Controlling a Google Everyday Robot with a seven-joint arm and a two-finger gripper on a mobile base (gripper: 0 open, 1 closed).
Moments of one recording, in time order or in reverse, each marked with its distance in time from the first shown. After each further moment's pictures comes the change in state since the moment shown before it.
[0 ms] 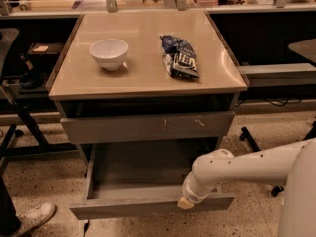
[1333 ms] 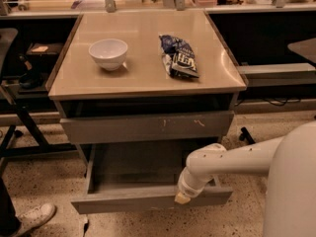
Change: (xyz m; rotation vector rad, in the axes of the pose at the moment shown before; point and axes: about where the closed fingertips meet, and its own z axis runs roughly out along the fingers) arm -0.010 -0.021 0.010 0.004 0.019 -0.053
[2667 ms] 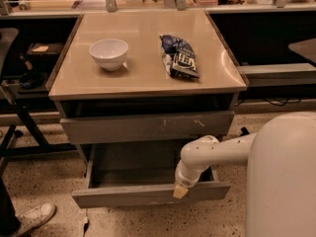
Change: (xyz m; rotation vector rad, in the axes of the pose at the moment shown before) arm -0.021 -0.035 0.011 0.020 0.021 -0.086
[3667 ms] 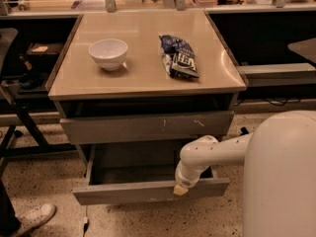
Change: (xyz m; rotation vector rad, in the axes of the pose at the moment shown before) arm 0.002 0.002 0.003 -0.001 0.014 0.000
